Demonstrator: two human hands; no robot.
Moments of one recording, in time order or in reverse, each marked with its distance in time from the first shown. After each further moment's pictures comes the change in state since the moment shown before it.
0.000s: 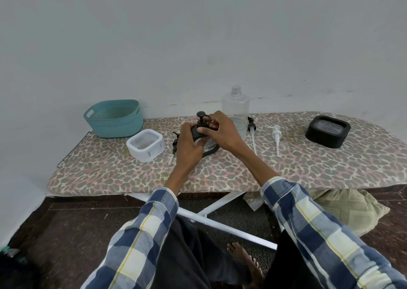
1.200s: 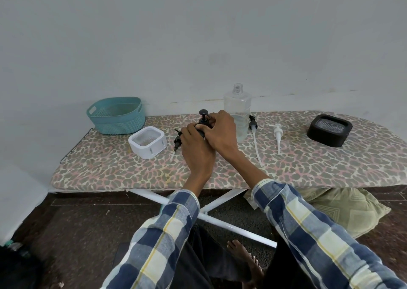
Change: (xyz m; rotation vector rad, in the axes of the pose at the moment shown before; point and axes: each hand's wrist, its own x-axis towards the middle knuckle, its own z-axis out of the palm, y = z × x) left_hand -0.022 0.020 0.035 0.479 0.307 -0.029; right_hand -0.005 -0.010 0.020 -0.183 0.227 -0.031
